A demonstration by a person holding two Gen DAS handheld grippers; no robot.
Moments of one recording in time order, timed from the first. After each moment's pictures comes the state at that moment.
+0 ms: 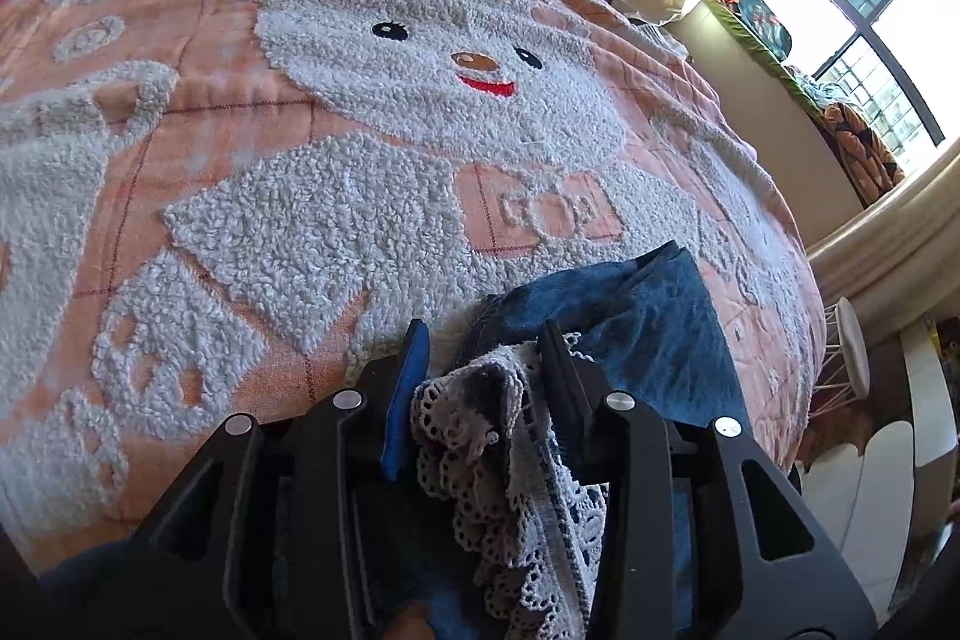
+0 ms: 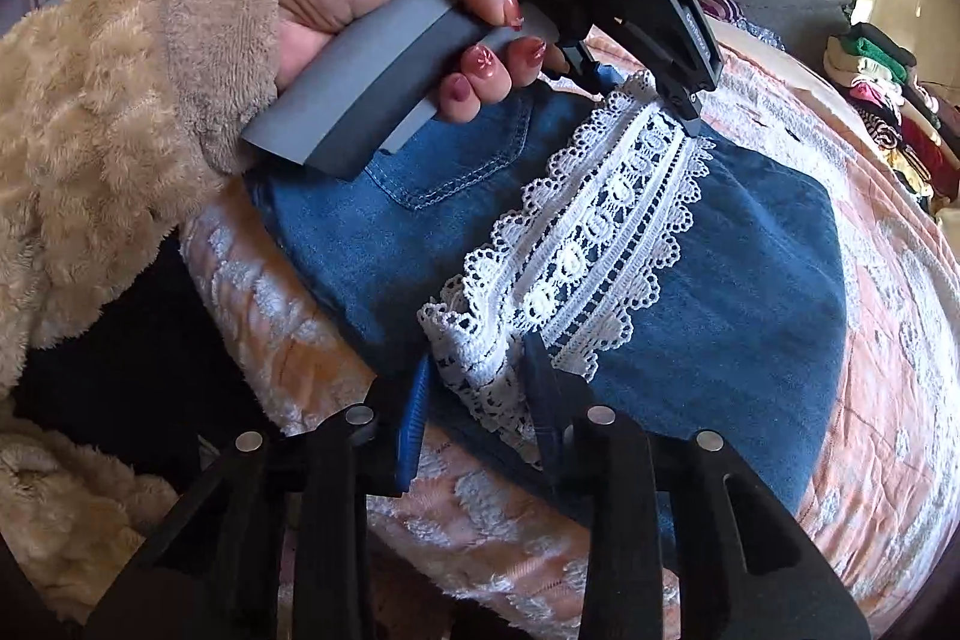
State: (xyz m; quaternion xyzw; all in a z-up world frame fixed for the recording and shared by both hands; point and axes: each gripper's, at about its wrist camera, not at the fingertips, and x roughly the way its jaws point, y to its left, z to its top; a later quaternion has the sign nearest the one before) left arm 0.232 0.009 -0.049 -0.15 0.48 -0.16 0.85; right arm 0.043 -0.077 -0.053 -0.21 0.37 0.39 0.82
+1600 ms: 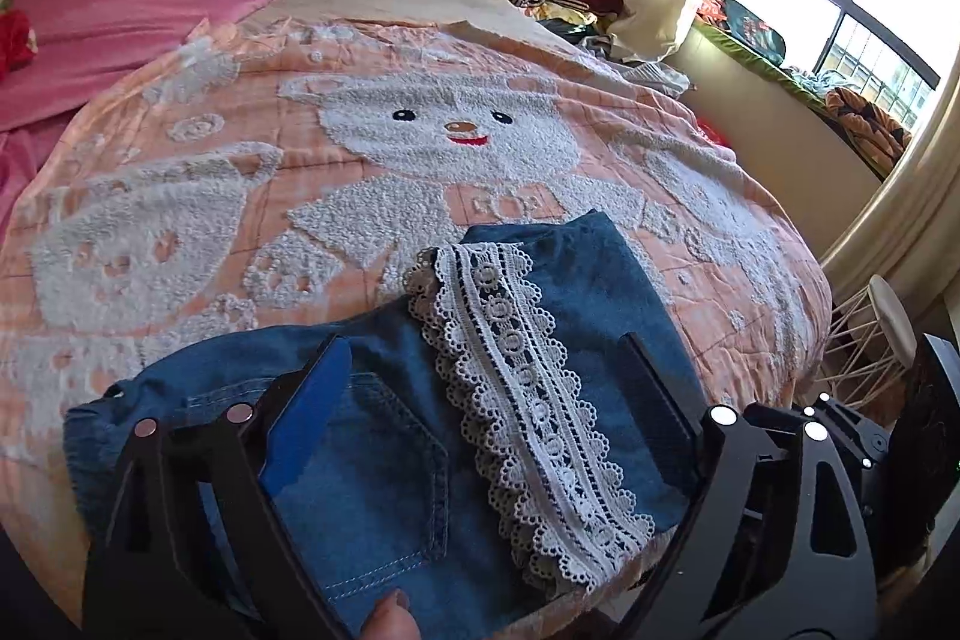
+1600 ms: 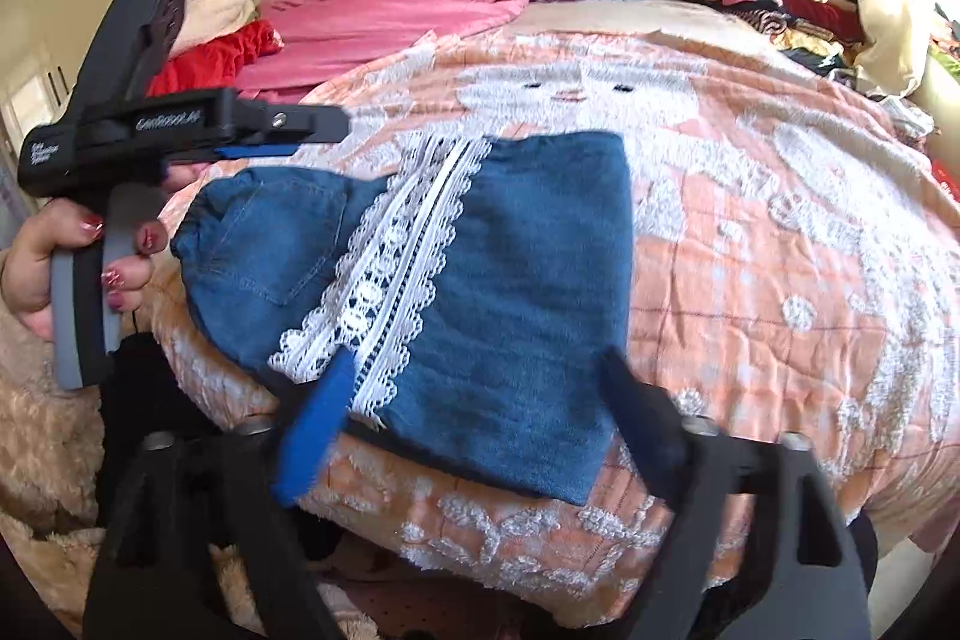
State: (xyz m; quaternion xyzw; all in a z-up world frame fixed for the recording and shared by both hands) left arm 0.103 0.001 0.025 -0.07 0.39 -0.10 0.91; right arm 0.066 -0.186 -0.013 -0.02 0.36 0.29 0.88
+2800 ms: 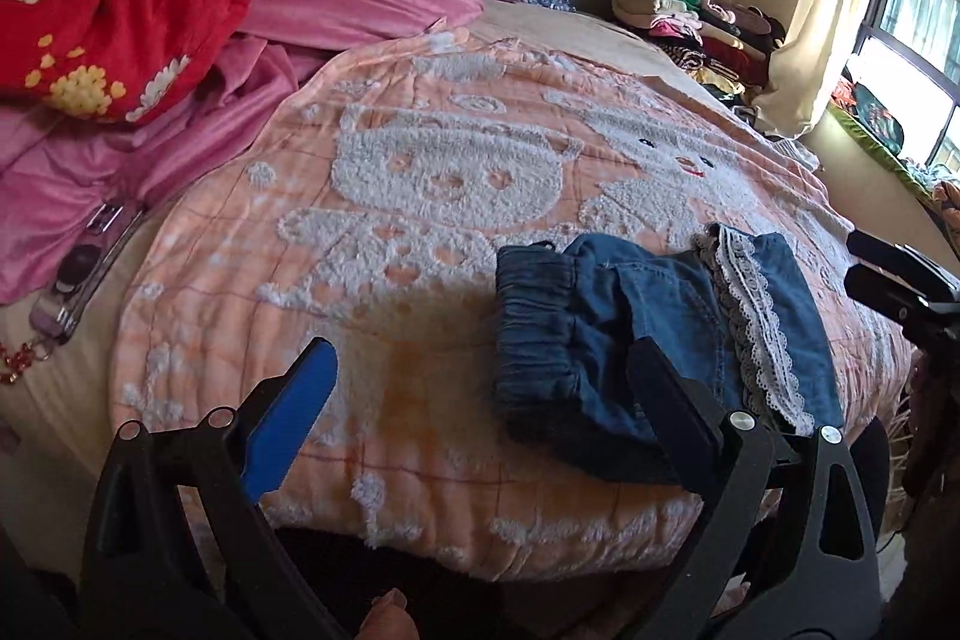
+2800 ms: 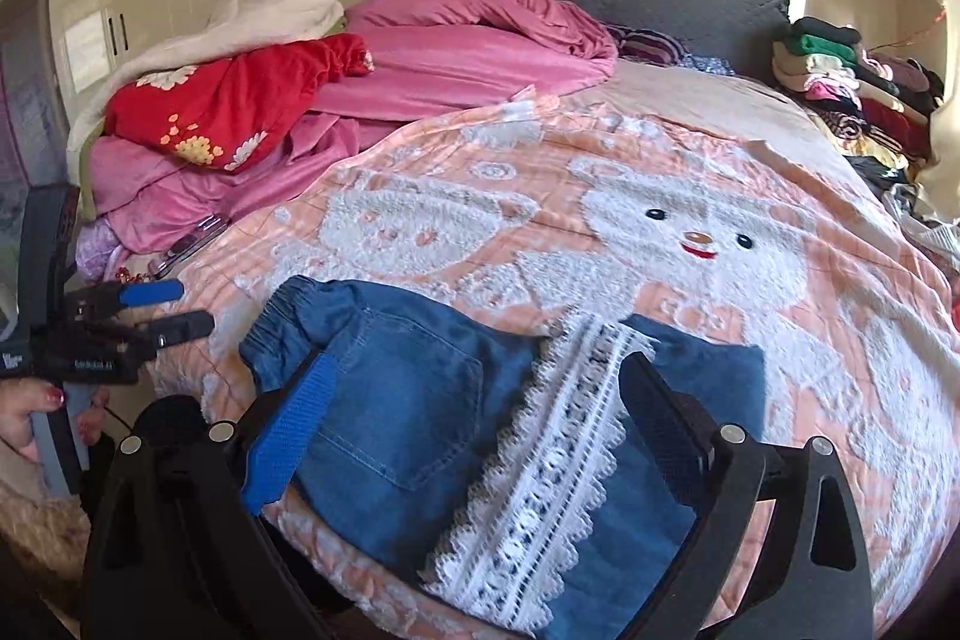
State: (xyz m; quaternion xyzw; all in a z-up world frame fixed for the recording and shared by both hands) left arm -0.021 0.154 0.017 -0.12 0.36 0.07 0.92; right arm 0.098 -0.054 0.061 -0.10 0.32 0.37 0.87
